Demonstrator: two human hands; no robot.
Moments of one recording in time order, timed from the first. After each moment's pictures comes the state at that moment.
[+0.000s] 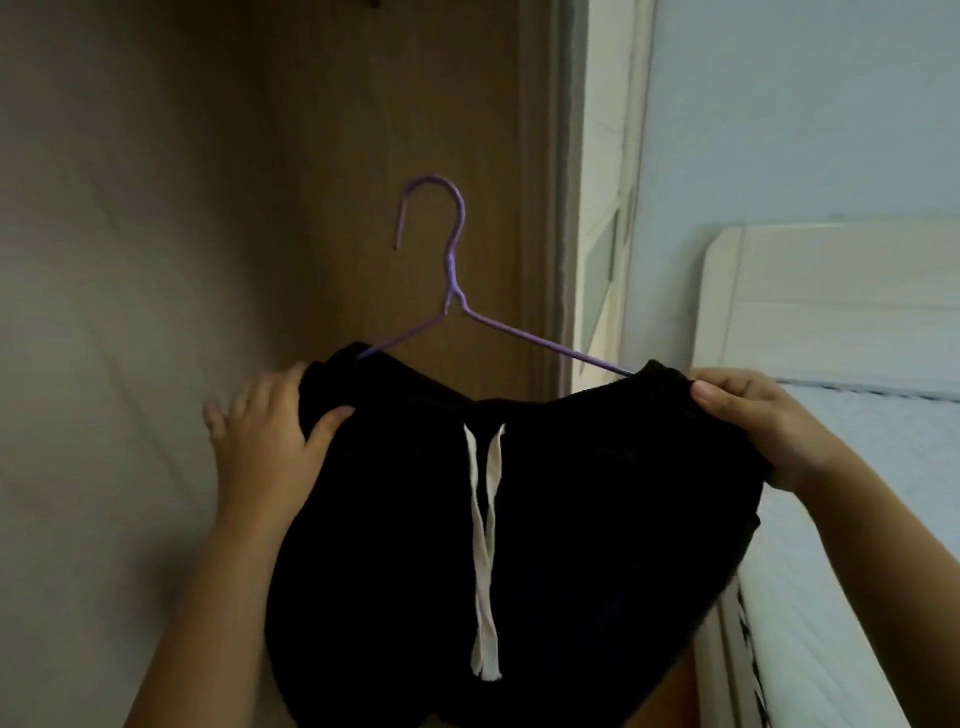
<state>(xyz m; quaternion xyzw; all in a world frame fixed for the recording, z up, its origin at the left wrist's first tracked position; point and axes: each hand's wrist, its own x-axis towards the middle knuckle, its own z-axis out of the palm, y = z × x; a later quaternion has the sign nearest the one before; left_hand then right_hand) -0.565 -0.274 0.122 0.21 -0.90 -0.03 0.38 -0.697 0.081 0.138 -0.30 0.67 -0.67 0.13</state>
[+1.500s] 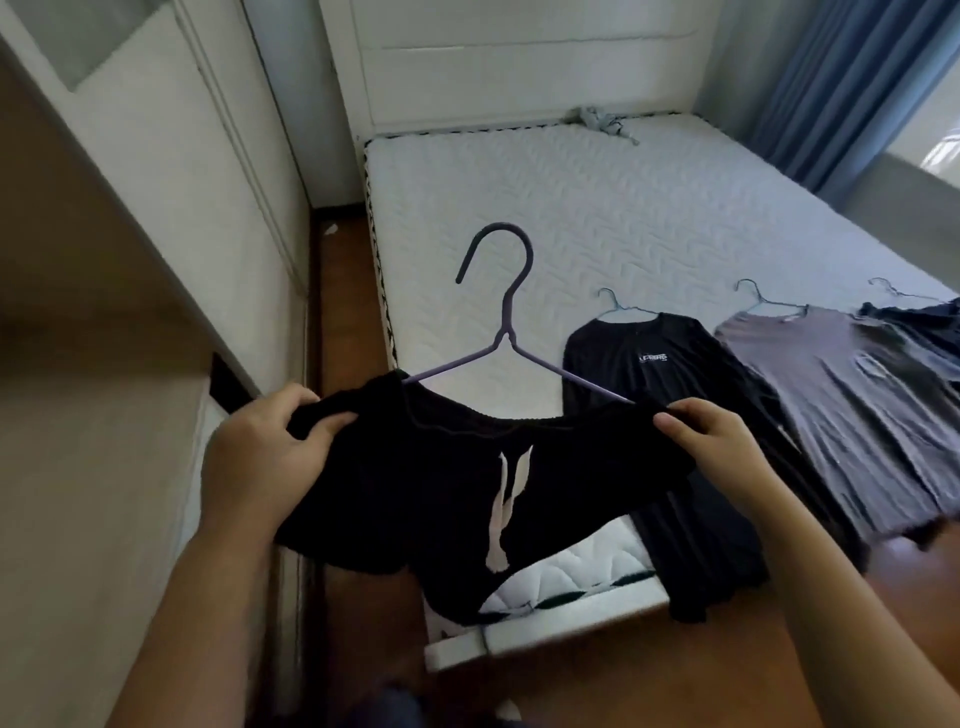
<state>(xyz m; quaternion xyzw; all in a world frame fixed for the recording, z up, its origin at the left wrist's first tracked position) -0.240 0.176 -0.015 -0.02 -0.94 -0.31 0.15 -0.193 0.540 -0.058 0.17 0.85 -0.49 -0.06</state>
